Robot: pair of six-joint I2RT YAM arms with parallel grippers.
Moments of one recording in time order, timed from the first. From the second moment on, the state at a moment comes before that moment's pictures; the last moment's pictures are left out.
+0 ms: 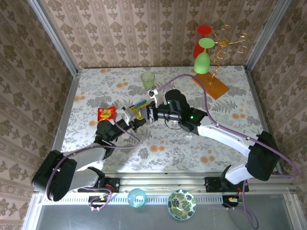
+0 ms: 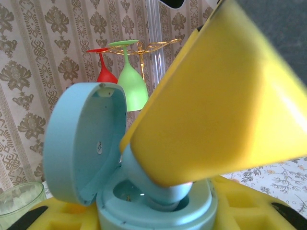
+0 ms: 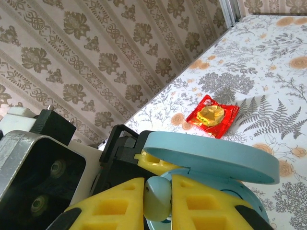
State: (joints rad) left arm -0.56 1.20 0.31 1.10 0.47 0.02; right arm 0.80 1.46 1.15 0.02 -0.30 0.42
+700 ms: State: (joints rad) left arm -0.56 1.20 0.31 1.09 0.47 0.02; right arm 0.80 1.46 1.16 -0.03 -0.27 0.42
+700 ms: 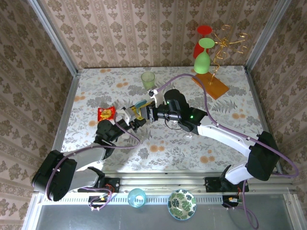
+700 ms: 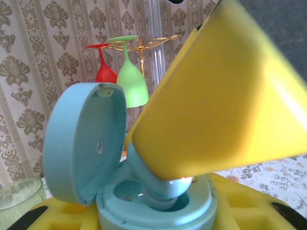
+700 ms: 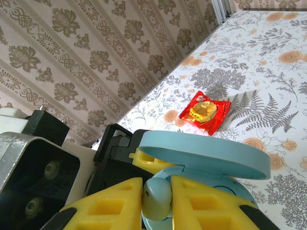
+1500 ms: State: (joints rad) left arm -0.57 1.20 0.31 1.10 0.47 0.02; right arm 0.80 1.46 1.16 -0.01 -0.30 0.53
